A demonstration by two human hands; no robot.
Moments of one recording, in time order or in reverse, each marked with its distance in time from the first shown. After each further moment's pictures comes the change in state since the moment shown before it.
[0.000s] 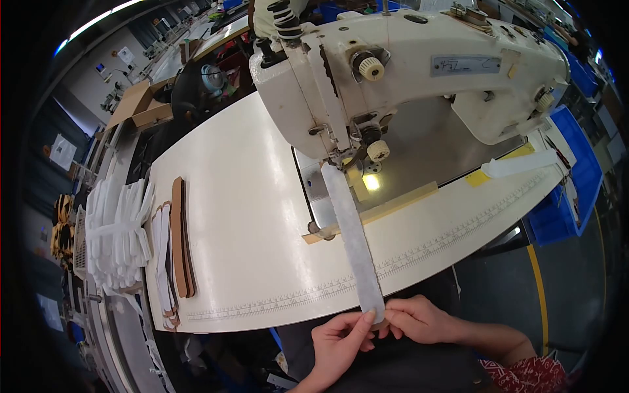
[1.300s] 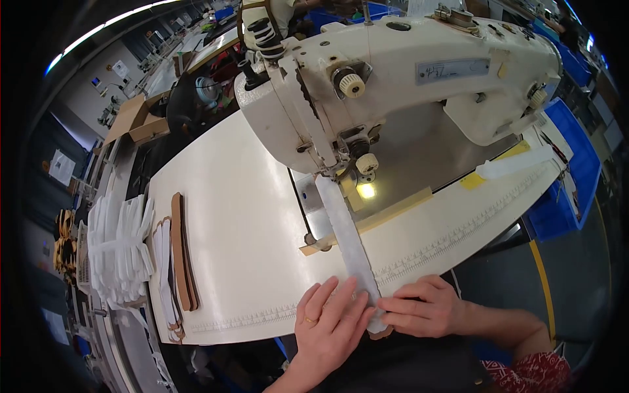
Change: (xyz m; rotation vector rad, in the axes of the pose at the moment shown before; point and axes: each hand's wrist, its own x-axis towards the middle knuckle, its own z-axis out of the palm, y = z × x) left_hand 0.029 0.045 -0.007 1.233 0.141 1.202; right_hand 0.007 -0.011 -0.030 -1.160 0.307 -0.990
